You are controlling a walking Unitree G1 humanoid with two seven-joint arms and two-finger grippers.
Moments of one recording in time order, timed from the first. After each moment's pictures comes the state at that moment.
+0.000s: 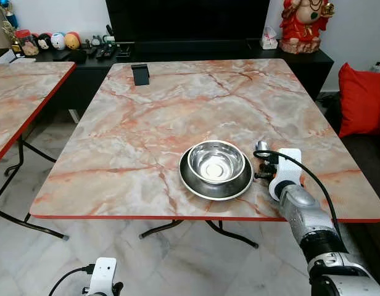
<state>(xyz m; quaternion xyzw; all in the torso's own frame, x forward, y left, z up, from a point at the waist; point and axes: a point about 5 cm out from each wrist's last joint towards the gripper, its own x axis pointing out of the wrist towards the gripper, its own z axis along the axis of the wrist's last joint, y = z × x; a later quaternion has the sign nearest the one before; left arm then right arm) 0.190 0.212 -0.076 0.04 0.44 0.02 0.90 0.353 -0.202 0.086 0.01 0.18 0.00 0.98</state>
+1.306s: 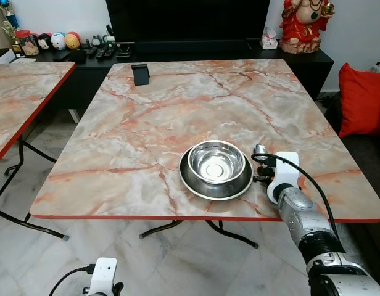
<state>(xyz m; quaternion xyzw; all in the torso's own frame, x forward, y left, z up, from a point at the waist) 0.190 0.211 -0.076 0.04 0.44 0.02 0.90 0.349 -0.199 0.075 0.01 0.20 0.01 0.98</state>
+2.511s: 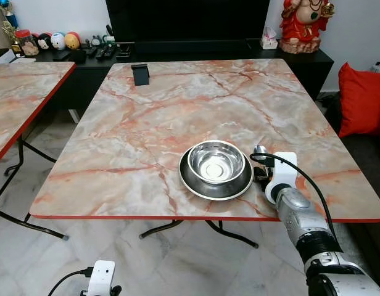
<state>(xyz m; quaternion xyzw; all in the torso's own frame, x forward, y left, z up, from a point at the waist) 0.183 0.216 -0.078 0.05 0.45 0.02 0.89 0.350 -0.196 0.075 0.02 0.20 0.00 0.98</state>
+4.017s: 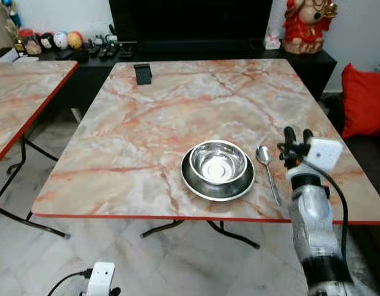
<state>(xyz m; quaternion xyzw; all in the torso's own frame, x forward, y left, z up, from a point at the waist) 0.179 0.217 -0.080 0.05 0.45 0.01 0.89 0.313 -0.205 0.135 -0.01 -0.14 -0.07 0.99</state>
